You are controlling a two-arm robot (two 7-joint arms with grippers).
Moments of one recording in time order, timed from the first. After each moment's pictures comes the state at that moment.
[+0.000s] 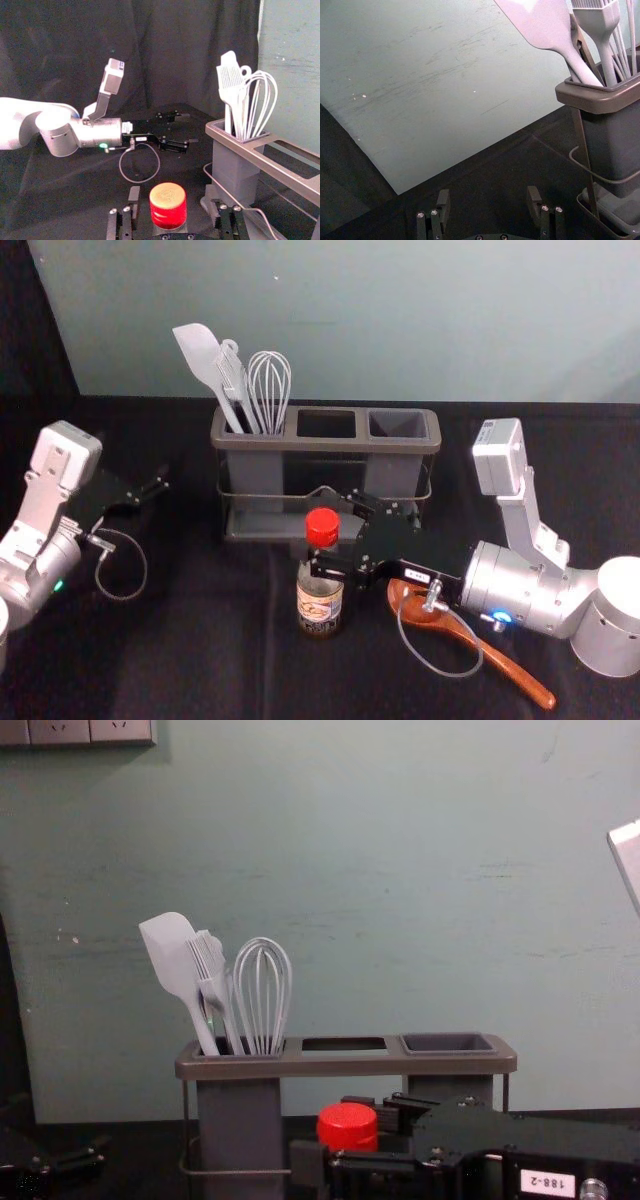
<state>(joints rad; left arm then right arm) -0.20 0.60 0.45 -1.41 -0.25 -0.12 0.03 0.28 0.52 -0.57 -1.58 0.53 0.02 0.64</state>
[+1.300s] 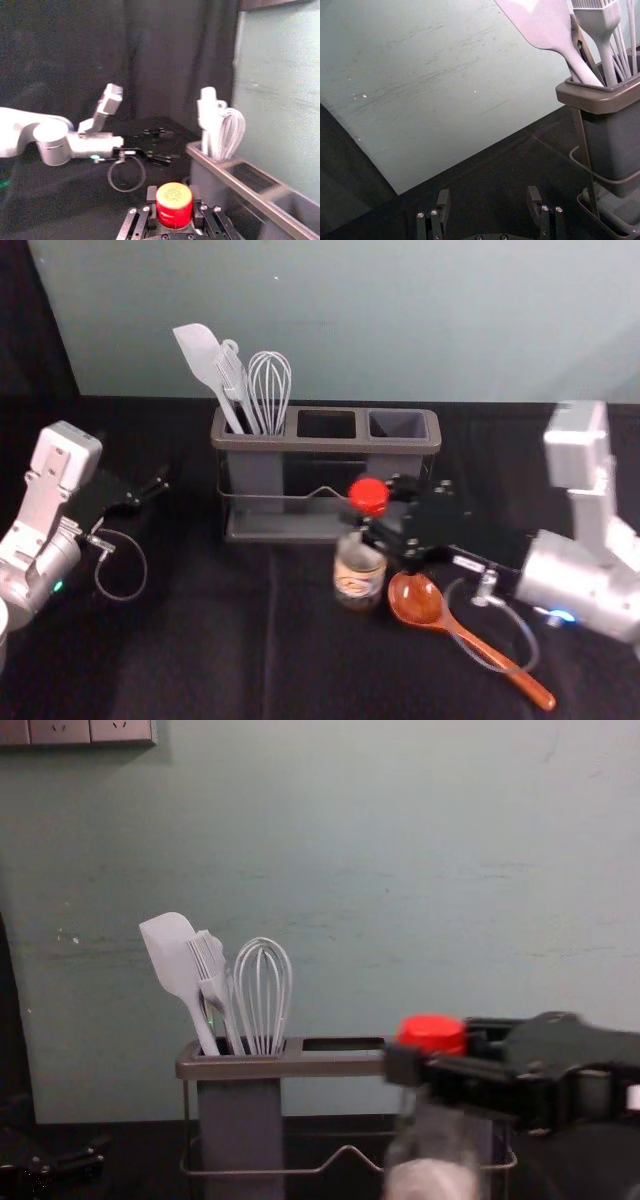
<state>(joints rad) -0.20 0.60 0.45 -1.41 -0.25 -0.12 0.03 0.17 0.64 -0.47 -1.79 0.53 0.02 0.56</state>
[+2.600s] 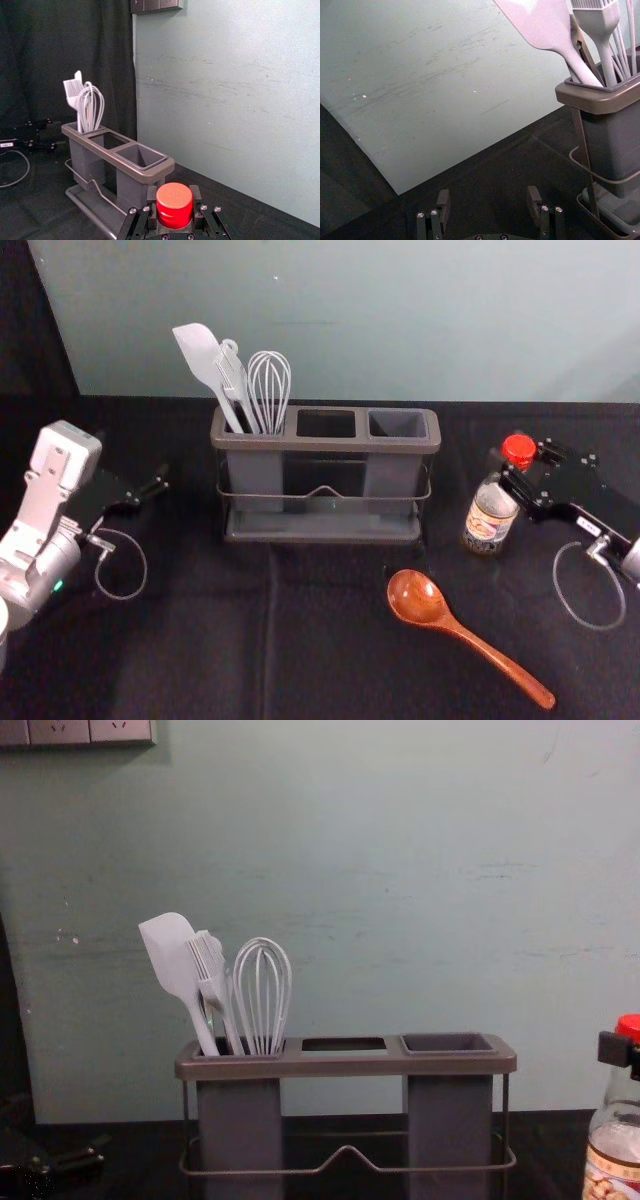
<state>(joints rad) -0.20 0.60 0.45 -1.41 -0.25 -0.12 0.03 0.08 0.61 -0.21 -1.59 0.52 -0.12 0.50</state>
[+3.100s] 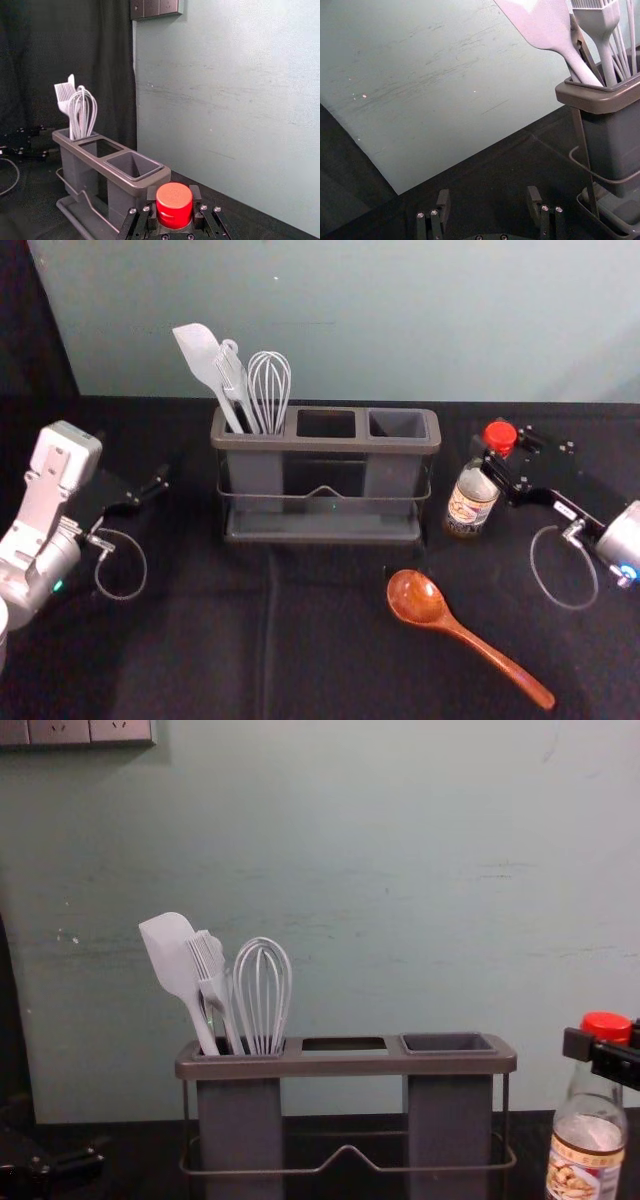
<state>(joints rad) -0.20 0.60 0.45 -1.41 -0.25 -0.12 0.03 0.19 0.53 -0.25 -1.45 0.49 -0.18 0.55</state>
